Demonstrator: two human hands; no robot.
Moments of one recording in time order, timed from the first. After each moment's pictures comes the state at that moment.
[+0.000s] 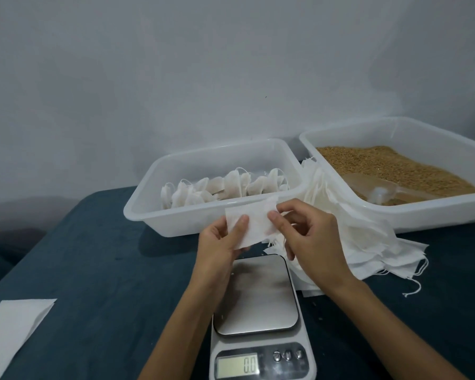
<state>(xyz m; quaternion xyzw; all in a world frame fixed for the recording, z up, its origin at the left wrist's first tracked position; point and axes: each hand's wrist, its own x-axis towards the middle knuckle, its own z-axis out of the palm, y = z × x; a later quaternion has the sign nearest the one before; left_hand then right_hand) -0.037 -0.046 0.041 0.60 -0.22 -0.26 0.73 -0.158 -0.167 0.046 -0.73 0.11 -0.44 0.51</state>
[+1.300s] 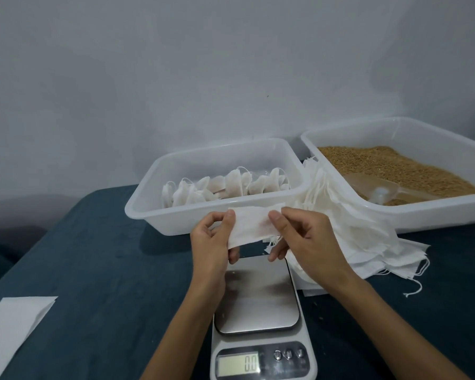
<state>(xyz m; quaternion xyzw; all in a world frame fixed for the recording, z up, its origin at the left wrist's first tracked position) -0.038 -0.046 0.045 0.63 -0.17 -0.16 0.74 -0.155 -0.167 0.046 -0.73 0.07 -0.36 0.58</state>
